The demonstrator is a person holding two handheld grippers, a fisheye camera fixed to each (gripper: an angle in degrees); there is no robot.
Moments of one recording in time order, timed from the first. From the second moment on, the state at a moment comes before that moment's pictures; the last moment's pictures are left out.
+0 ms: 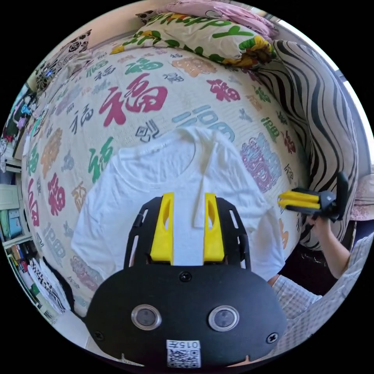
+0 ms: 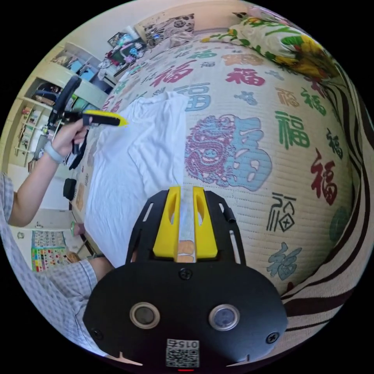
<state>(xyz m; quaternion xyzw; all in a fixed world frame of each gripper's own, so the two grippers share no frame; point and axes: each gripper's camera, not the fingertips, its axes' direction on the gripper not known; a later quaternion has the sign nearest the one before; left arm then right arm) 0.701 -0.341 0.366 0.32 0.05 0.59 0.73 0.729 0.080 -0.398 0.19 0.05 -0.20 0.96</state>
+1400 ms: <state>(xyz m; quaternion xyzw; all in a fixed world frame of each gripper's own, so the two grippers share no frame) 0.573 -0.304 0.319 0.23 0.10 0.55 0.80 0.683 0.009 -0.302 0.11 0.03 -0.31 0.94</state>
